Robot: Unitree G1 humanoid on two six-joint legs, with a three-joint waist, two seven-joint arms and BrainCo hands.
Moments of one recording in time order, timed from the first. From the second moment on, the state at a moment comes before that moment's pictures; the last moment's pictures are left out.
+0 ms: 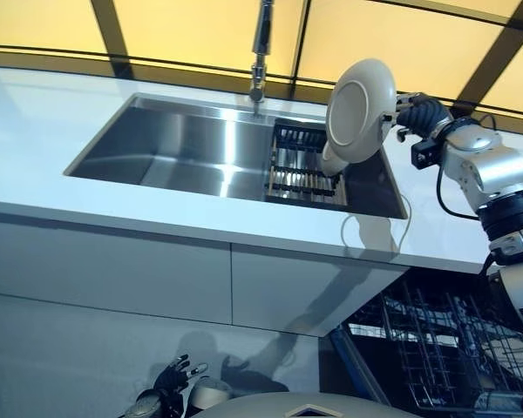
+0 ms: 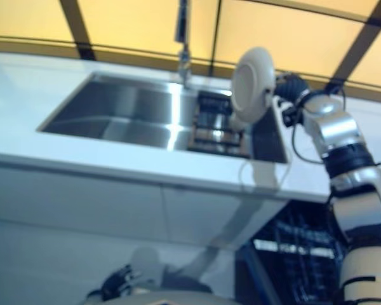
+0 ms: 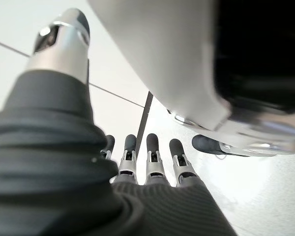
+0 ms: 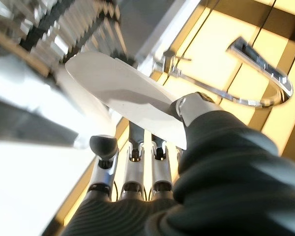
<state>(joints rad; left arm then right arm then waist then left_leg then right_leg) 0.15 0.30 -0.29 1.06 -0.49 -0.14 -0.14 -0.96 -0.84 0.44 0.58 0.48 0.35 0.11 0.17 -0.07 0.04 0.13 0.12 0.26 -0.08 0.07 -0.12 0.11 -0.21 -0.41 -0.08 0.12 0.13</state>
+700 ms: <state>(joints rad) 0.12 0.33 -0.21 1.07 -0.49 -0.17 -0.13 -0.31 -1.04 0.03 0.20 0.37 0.26 0.17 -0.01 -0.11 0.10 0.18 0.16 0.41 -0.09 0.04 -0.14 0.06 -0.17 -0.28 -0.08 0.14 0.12</state>
